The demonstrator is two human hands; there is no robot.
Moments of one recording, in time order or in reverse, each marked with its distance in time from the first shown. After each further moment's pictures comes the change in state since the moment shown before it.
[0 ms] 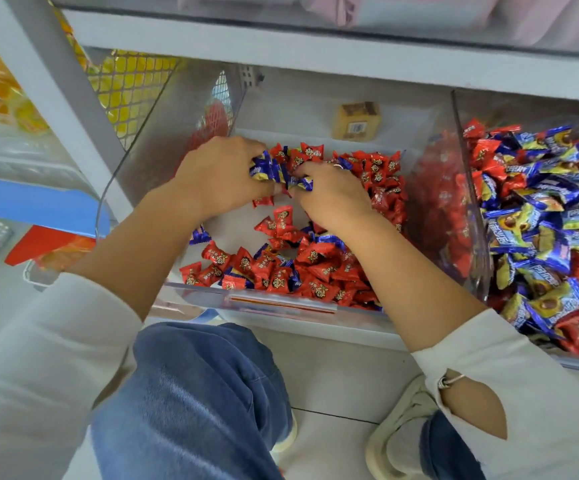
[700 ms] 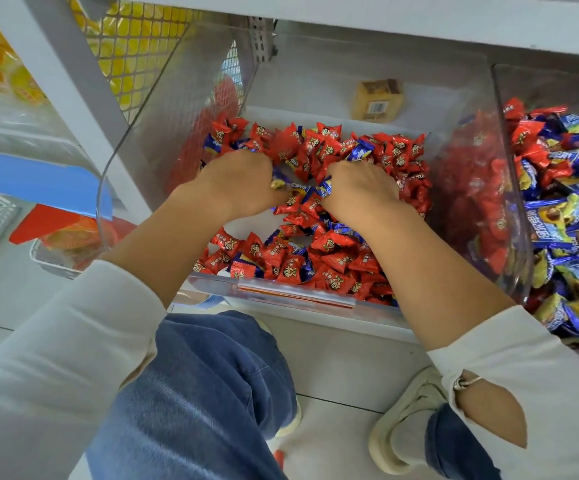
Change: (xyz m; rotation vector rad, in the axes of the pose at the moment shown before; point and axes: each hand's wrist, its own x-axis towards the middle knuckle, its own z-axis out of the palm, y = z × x) left_hand 0.000 -0.005 0.030 0.138 -0.276 -0.129; right_hand 0.009 0.014 0.012 -0.359 -0.060 0.040
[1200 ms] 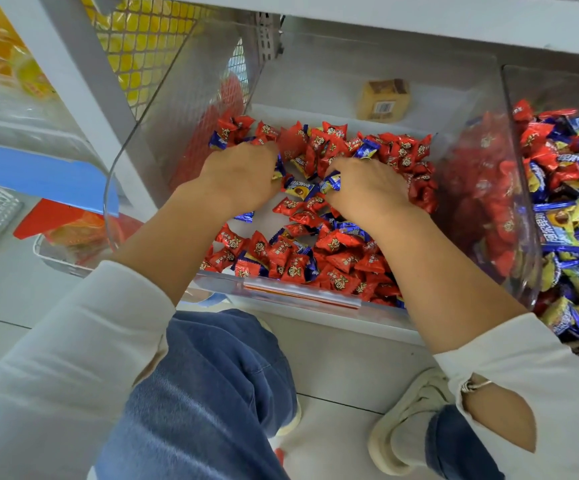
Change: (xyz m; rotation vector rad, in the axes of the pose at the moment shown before) left_hand -0.004 -0.002 0.000 0.057 0.161 -0.013; right_hand 0.001 0.005 0.004 0.076 0.072 -0.033
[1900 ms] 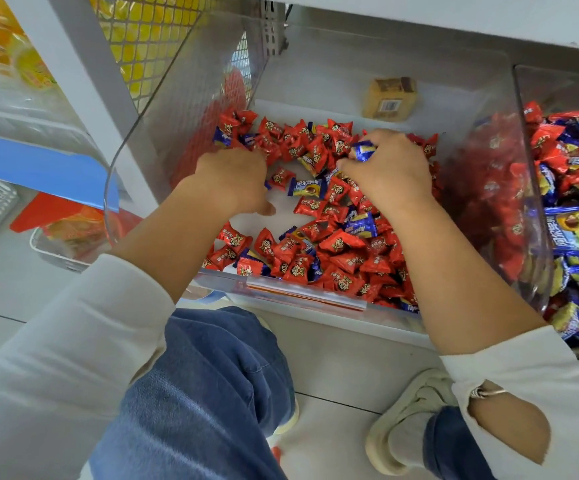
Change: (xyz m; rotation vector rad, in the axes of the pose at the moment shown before) left_hand 0.002 -0.007 0.006 0.163 -0.238 -0.111; right_hand 0.004 0.008 -0.014 0.346 0.225 0.169
